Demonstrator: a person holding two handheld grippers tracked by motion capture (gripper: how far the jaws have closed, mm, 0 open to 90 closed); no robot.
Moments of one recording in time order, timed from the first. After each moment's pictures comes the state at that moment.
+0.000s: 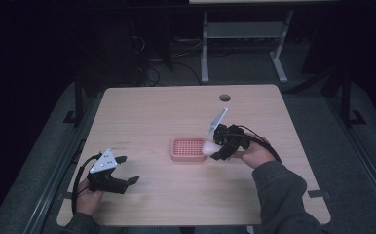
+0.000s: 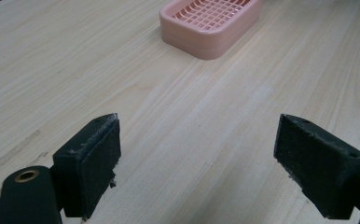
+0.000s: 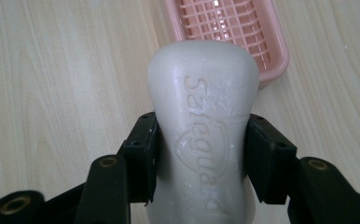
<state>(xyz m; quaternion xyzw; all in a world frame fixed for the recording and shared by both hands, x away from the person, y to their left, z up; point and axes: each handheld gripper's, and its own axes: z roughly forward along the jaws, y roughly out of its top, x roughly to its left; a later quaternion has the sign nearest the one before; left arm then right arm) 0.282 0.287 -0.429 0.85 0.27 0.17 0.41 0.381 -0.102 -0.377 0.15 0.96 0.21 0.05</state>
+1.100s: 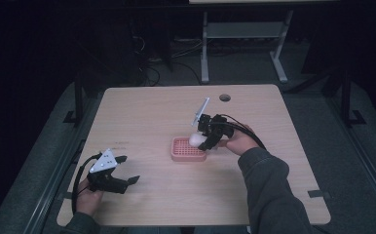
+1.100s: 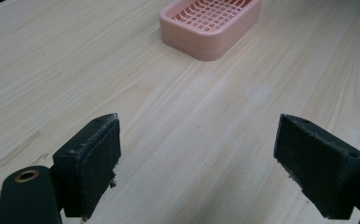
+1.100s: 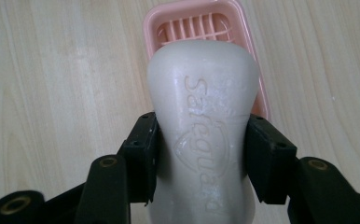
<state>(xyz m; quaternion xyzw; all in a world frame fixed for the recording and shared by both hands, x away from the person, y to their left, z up) 0.283 0.287 -0.429 0.85 0.27 0.17 0.41 0.415 -0.061 -0.370 0.13 0.97 0.20 0.03</state>
